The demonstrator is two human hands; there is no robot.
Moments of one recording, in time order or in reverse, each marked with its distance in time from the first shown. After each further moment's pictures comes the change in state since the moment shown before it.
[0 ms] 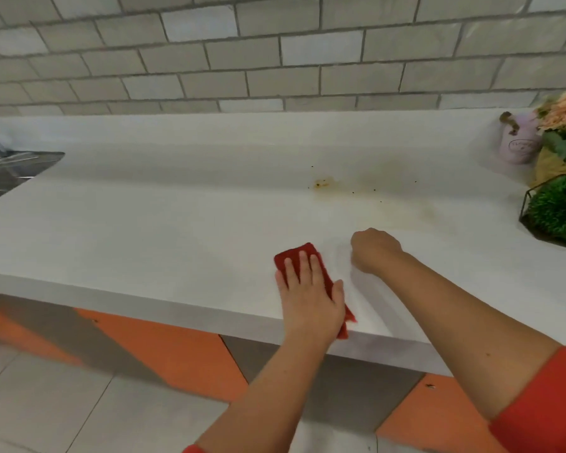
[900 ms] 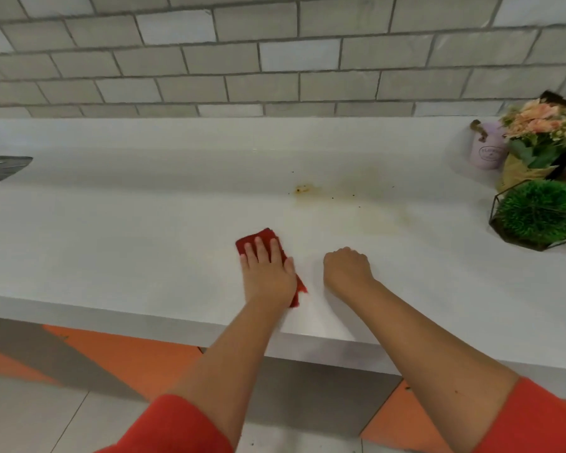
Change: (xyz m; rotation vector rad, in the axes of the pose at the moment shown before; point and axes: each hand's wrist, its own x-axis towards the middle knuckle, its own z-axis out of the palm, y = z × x) left_hand 0.064 -0.024 -0.004 0.093 -0.017 -0.056; right_hand -0.003 -0.007 0.022 -0.097 0.001 -0.049
